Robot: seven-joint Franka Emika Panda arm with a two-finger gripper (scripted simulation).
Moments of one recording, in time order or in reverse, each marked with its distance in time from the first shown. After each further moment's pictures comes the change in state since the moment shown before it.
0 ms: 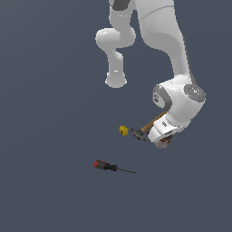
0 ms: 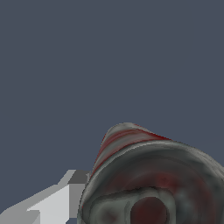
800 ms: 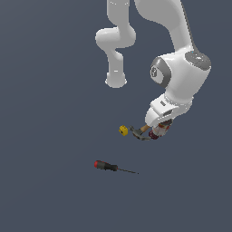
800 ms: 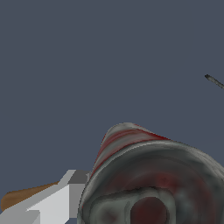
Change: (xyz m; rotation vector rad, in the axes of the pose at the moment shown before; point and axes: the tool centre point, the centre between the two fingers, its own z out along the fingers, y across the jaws) arm -0.034 0.017 -0.090 -0.001 -0.001 0.000
